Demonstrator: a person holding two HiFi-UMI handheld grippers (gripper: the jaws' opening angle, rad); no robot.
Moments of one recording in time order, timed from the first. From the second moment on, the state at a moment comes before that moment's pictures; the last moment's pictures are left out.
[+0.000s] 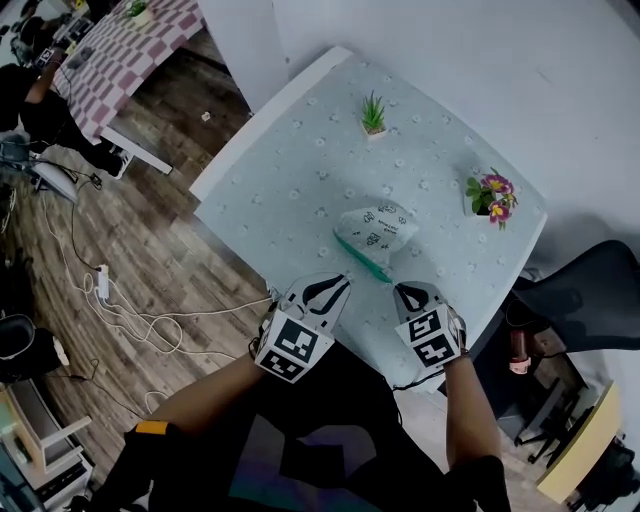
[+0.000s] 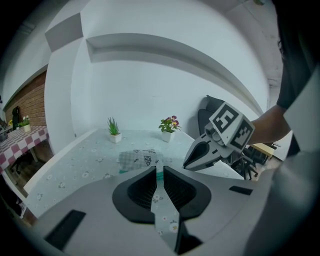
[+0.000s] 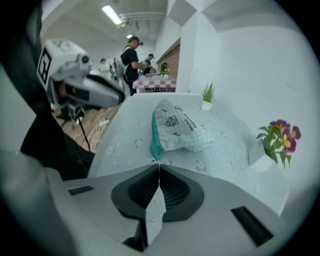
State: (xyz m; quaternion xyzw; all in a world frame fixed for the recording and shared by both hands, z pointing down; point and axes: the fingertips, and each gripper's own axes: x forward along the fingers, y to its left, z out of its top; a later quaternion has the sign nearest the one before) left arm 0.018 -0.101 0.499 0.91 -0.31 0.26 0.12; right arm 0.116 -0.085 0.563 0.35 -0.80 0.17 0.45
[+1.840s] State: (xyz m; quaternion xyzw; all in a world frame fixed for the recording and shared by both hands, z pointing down) left arm 0.020 -0.163 0.499 0.89 -0.31 0.33 0.08; right arm 0.087 -0.089 0.483 0.39 -0.83 0.38 0.13
